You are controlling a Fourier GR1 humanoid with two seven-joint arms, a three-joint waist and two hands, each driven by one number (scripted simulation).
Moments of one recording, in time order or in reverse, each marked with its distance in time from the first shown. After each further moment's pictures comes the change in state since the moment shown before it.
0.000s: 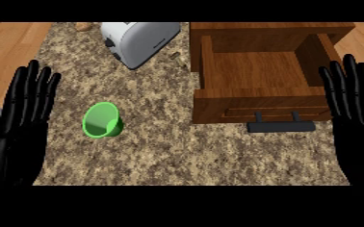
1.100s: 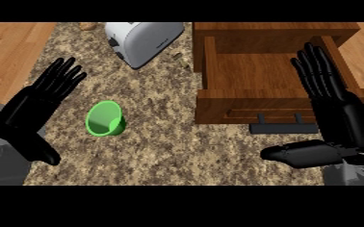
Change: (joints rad) left arm -0.235 0.261 0.178 0.710 0.551 -0.693 -0.085; right arm -0.121 -0.043 -0.026 0.187 -0.062 0.108 0.063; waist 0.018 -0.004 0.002
